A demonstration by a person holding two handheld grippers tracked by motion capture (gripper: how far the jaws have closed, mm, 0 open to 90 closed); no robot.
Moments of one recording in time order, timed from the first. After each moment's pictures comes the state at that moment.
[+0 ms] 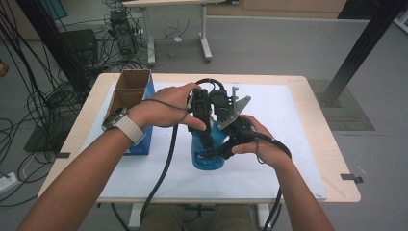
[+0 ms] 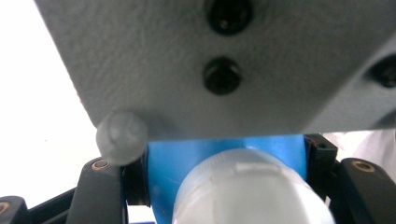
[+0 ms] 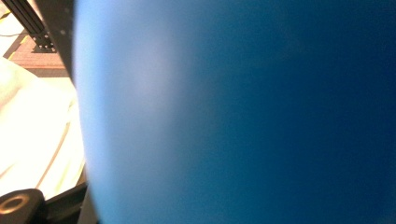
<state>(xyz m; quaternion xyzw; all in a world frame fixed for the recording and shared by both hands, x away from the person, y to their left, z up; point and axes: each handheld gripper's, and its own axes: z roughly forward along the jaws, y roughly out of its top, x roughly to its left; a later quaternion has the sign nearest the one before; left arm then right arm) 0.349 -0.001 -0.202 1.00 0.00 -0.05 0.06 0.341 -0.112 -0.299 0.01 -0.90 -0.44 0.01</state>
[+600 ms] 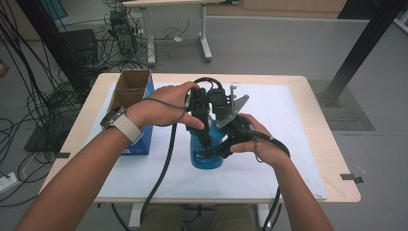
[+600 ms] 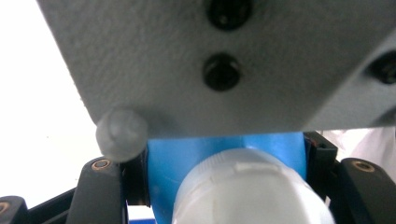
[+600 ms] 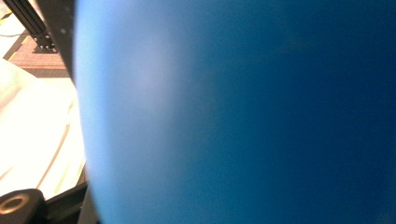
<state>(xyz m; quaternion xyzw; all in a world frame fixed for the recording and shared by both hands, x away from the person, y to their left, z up) 0.351 0.003 -0.201 1.00 0.00 -0.05 0.06 0.343 -0.109 -0.297 0.01 -0.89 -0.45 0.02</state>
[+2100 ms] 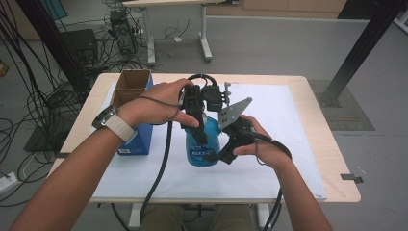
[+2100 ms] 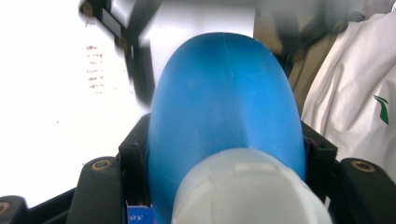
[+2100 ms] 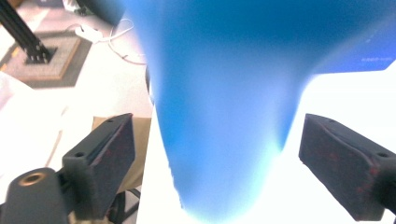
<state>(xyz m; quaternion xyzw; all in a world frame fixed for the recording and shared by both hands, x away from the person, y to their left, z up) 0.349 0.017 -0.189 1.00 0.02 -0.03 0.07 0.342 -0.125 -0.306 -0.03 -0.89 -0.46 0.01</state>
